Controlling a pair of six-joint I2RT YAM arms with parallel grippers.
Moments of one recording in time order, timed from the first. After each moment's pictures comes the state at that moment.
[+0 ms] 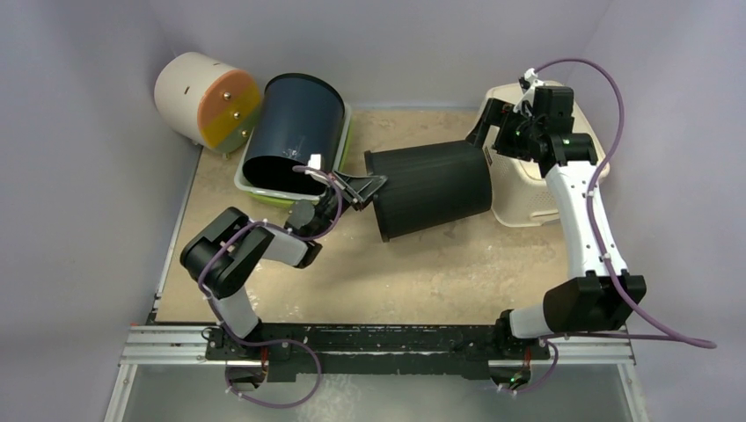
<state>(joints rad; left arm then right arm) -0.61 1.74 0.57 1.51 0.17 -1.47 0.02 1.42 1.56 -0.78 -0.21 0.29</state>
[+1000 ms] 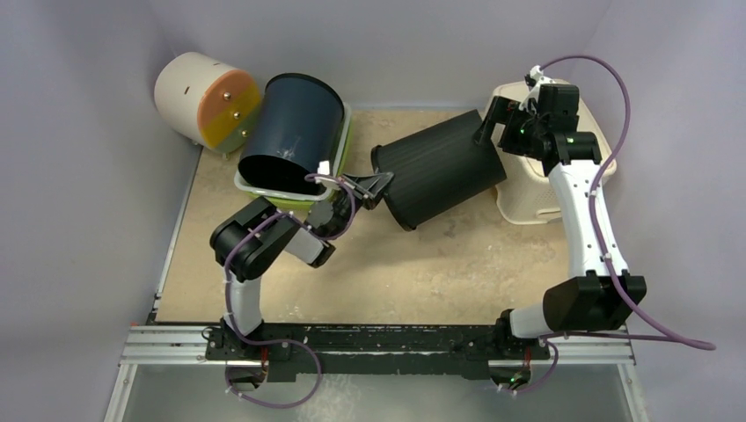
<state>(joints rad) -0.68 1.97 0.71 1.54 0.00 -1.57 0.00 1.42 1.58 -0.79 -0.16 0.25</state>
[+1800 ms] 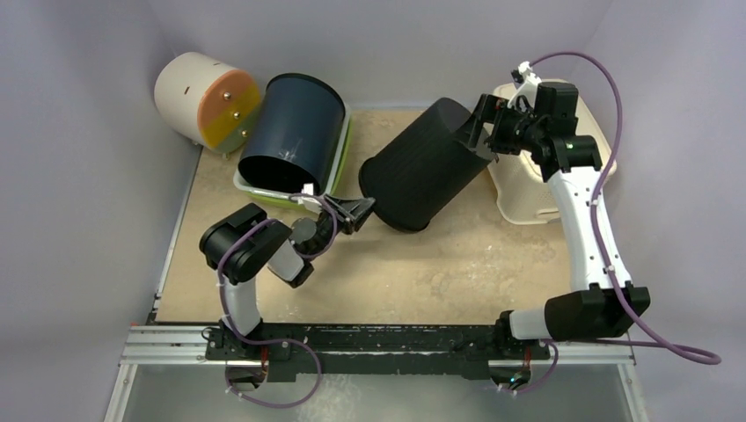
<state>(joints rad) -0.62 1.91 0.40 1.55 0.04 -1.64 0.04 1.38 1.57 -0.76 -0.39 0.29</state>
